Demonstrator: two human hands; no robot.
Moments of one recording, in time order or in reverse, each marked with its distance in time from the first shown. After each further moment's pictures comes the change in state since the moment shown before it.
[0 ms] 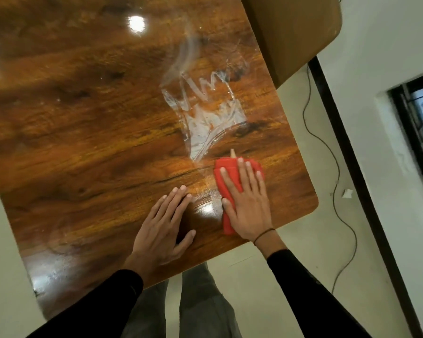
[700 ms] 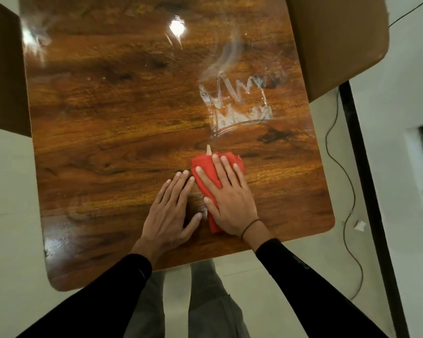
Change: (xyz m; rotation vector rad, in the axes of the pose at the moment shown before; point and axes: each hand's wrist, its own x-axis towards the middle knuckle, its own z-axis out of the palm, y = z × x) left_hand 0.000 0.000 0.007 -0.039 0.150 -0.217; right_hand 0.038 -0.055 0.007 -0.032 -0.014 -0.371
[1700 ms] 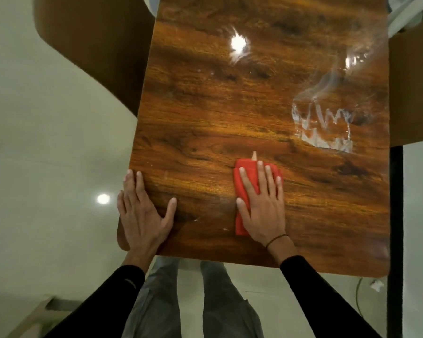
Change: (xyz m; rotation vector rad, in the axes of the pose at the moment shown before) left_hand -0.128 -0.115 -0.040 -0.174 0.356 -0.865; right_hand 0.031 -0.087 0.007 -0.018 -0.033 0.019
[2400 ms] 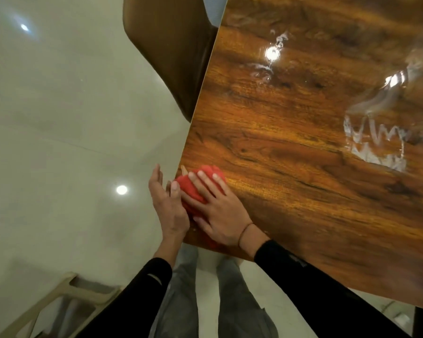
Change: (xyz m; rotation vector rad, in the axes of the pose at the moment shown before) left_hand 0.009 -0.014 -0.032 -0.883 0.159 -0.404; right_hand 0.033 -0.172 0.021 0.004 -0.104 -0.748
